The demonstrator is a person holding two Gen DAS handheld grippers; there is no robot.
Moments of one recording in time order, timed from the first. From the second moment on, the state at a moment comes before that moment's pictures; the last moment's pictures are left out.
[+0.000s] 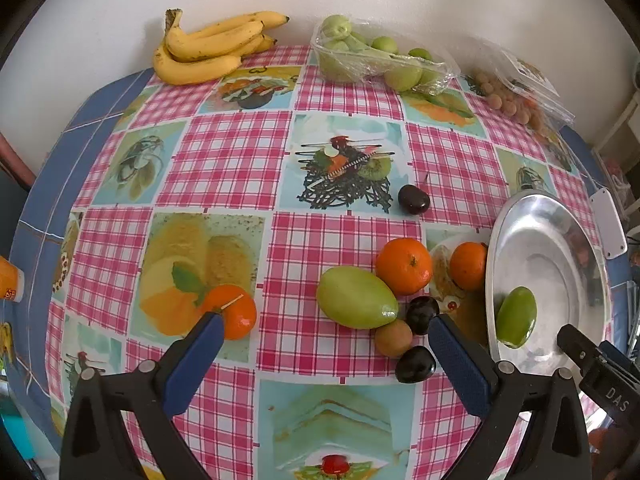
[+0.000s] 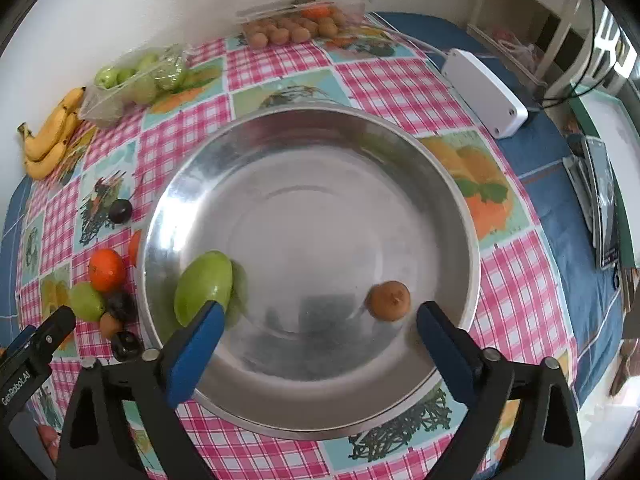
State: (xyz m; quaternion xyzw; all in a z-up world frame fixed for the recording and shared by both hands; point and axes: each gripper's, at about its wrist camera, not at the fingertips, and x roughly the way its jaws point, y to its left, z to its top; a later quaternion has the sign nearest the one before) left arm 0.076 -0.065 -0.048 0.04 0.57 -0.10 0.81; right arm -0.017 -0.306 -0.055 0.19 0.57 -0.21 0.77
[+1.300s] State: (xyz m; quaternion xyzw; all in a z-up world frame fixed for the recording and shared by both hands) left arm 0.113 0.057 -0.028 -0.06 0.56 0.01 0.83; right arm 0.018 -0.207 -0.029 0.19 0.53 -0.04 0.82
